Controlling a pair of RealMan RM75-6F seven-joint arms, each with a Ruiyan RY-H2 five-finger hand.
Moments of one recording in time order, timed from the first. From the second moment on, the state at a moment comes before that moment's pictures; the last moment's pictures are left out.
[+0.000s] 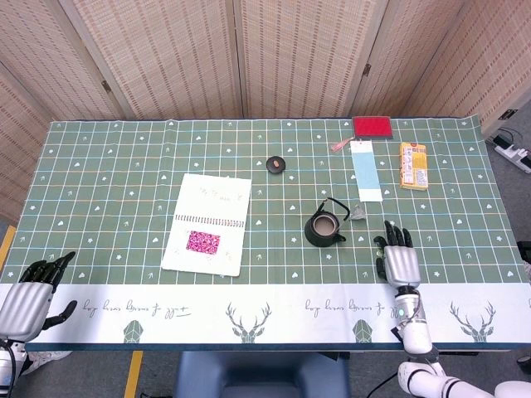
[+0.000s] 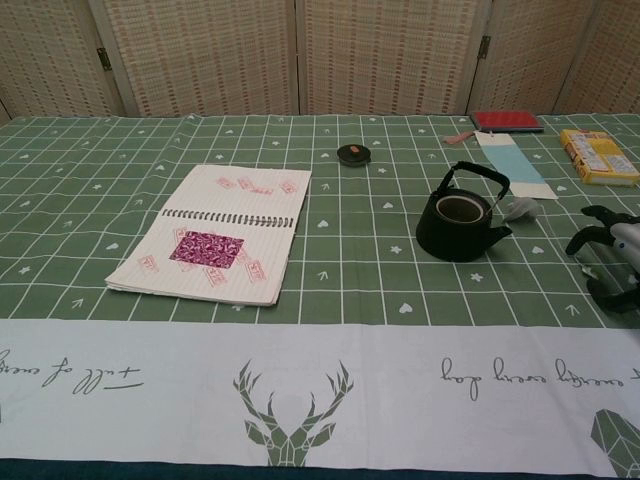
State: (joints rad) left arm -0.13 -1.10 0.01 -1.60 1.53 1.41 0.06; right arm 0.35 -1.78 0.18 -1.01 -1.20 1.13 -0.27
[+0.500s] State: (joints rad) left arm -0.14 -1.11 0.00 -1.60 1.53 1.41 0.07; right arm 0.34 -1.78 0.17 -1.00 -1.22 1.15 -0.24
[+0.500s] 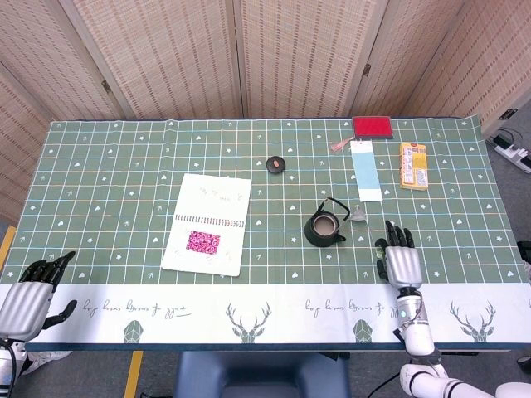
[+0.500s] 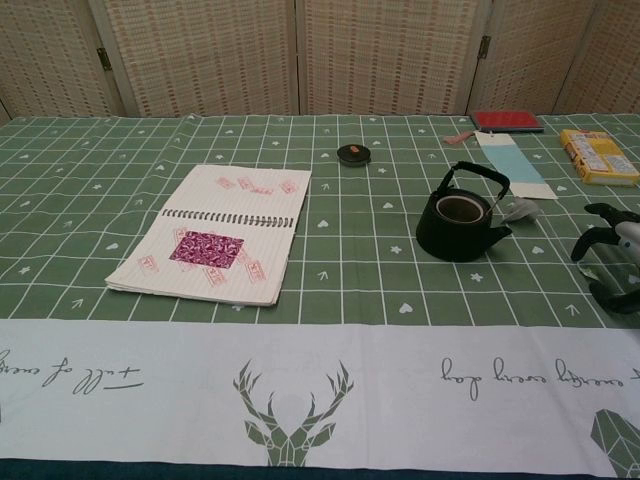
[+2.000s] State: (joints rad) left arm -0.14 -1.11 0.00 -1.59 1.54 1.42 0.07; right arm 0.34 -1.80 0.18 -0.96 -1.23 1.18 -0.23
